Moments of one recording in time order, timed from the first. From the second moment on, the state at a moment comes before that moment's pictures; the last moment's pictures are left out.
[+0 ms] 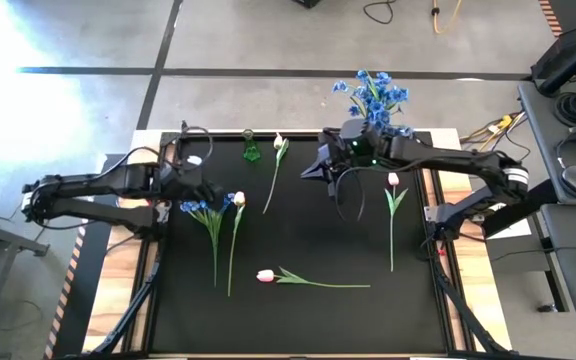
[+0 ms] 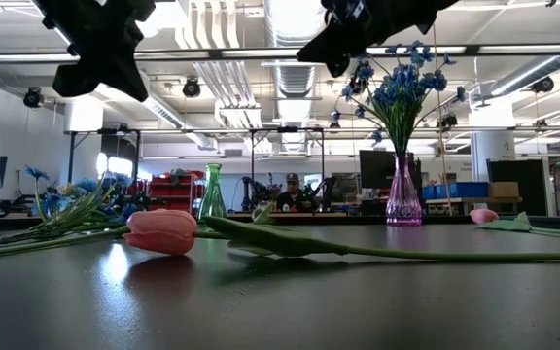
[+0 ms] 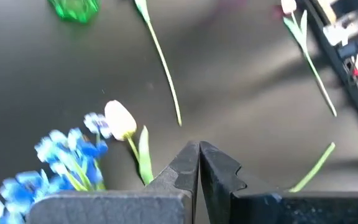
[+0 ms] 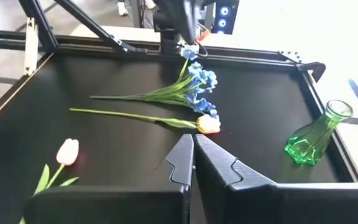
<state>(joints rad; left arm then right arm) 0.09 0.87 0.84 -0.79 -0.23 -0.95 -0.34 1.46 1.18 -0.20 -0.43 -0.23</state>
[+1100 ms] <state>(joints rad) -0.26 1.19 0.84 -1.04 -0.11 -1.64 -0.34 1.50 1.22 -0.17 -0.49 -0.21</state>
